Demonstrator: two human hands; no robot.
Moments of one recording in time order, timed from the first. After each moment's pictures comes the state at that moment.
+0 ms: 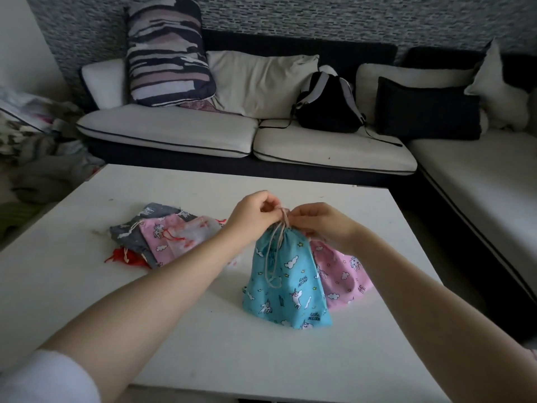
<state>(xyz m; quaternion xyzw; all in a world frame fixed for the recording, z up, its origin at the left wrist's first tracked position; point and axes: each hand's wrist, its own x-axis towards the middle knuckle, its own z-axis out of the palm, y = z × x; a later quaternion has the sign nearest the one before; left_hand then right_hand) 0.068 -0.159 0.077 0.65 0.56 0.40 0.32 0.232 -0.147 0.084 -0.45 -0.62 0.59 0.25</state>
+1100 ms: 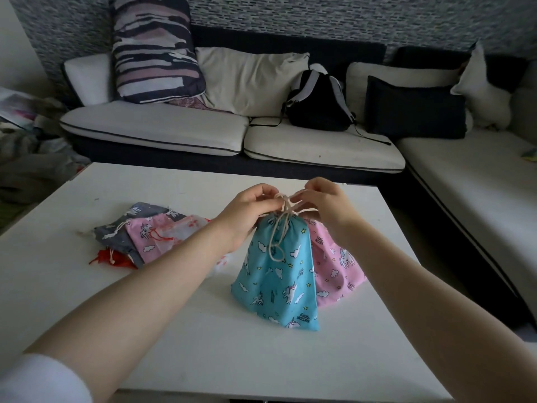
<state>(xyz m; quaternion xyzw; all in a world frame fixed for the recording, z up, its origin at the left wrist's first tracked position) 0.076 -0.159 0.089 0.51 0.42 0.45 0.60 0.232 -0.152 0.109 -0.51 -0.54 0.51 0.43</state>
